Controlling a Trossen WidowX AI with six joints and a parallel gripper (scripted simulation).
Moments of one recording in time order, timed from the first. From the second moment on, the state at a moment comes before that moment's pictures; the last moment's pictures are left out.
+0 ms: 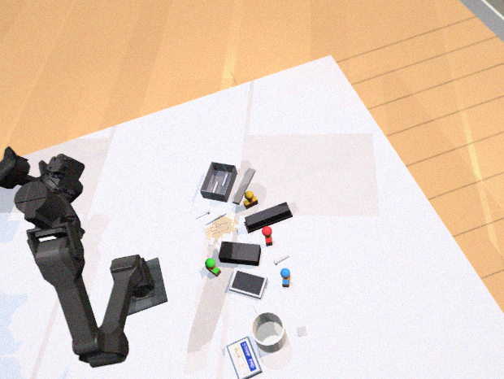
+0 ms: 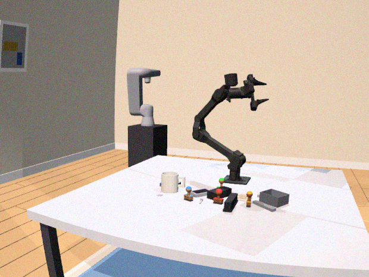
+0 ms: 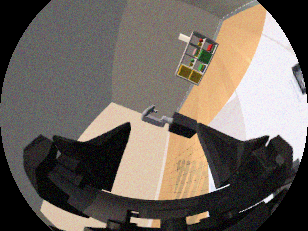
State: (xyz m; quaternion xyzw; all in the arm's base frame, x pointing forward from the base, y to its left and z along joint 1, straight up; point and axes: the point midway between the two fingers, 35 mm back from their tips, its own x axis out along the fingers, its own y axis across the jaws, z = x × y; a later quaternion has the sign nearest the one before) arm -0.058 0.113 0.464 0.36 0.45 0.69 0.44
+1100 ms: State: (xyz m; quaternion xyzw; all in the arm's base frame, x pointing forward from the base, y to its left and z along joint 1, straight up) arm 0.231 0.063 0.175 0.02 0.59 0.08 0.80
